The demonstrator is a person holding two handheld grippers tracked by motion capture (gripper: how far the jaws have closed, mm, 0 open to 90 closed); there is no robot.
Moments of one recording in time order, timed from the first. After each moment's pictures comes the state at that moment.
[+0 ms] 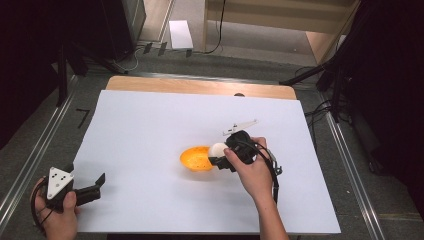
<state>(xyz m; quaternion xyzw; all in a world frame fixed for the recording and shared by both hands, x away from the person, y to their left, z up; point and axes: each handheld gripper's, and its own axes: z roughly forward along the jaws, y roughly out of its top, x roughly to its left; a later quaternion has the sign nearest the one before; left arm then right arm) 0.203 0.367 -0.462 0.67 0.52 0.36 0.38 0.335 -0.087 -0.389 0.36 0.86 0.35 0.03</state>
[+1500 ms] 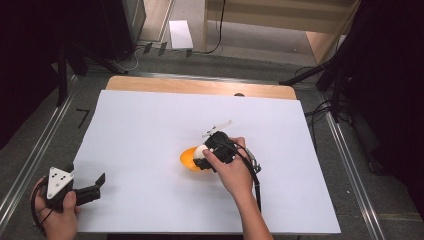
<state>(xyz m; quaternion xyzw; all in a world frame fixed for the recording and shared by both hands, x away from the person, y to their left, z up) 0.203 0.367 -0.462 0.67 0.53 0.35 0.38 0.344 -0.038 -0.411 0.37 0.88 0.31 0.03</state>
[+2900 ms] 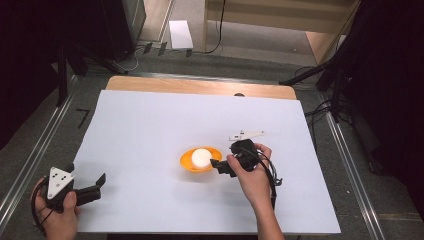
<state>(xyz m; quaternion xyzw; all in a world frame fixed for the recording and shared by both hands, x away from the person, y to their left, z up) 0.203 0.367 -0.463 0.68 0.52 0.35 0.38 0.321 -0.101 -0.413 0.42 0.82 0.39 0.06</state>
